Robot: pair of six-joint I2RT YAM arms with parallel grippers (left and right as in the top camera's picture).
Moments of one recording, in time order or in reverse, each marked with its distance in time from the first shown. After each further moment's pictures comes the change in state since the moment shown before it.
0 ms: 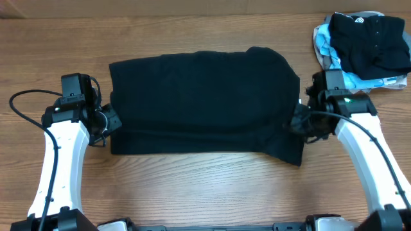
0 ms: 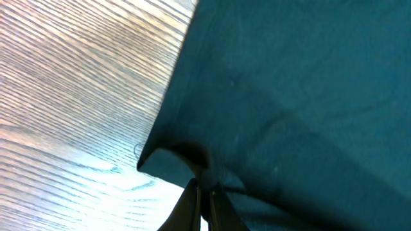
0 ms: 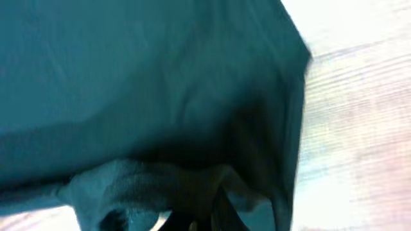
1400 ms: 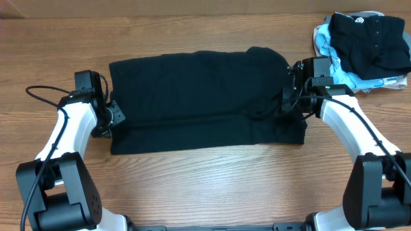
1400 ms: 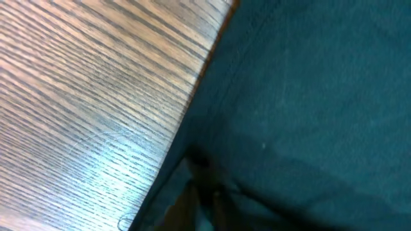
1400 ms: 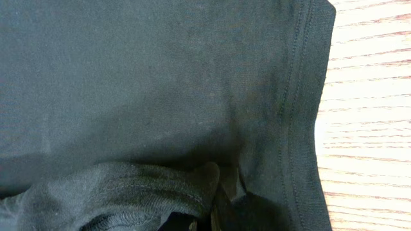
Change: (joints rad) left arm 0.000 0.267 -0.006 0.205 -0.056 -0.040; right arm 0.000 0.238 -0.002 0.440 0.000 -0.275
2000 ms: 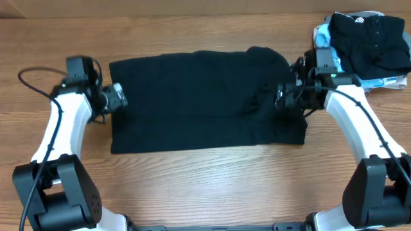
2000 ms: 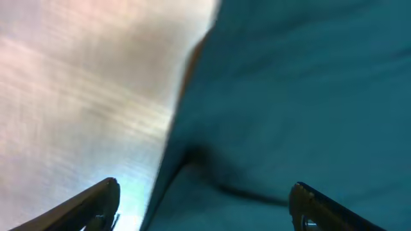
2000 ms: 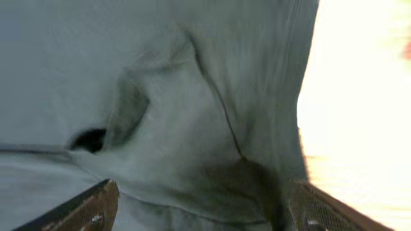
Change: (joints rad) left arm 0.000 0.007 0.152 -0.015 0.041 0.114; right arm 0.000 0.009 0.168 -0.260 0.011 -0.016
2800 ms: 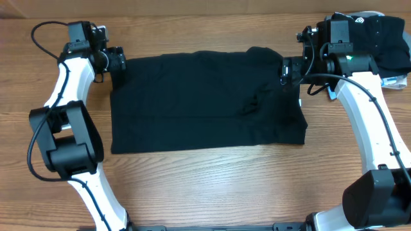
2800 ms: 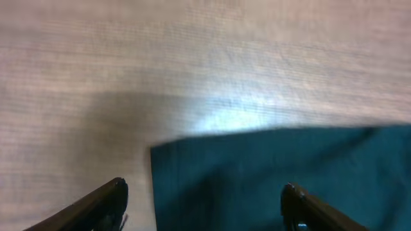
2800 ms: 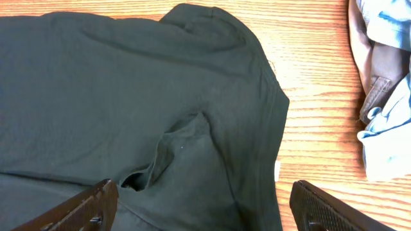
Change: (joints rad) left arm 0.000 0.462 0.450 0.266 0.126 0.262; right arm 0.000 0.000 0.254 -0.073 -0.001 -0.069
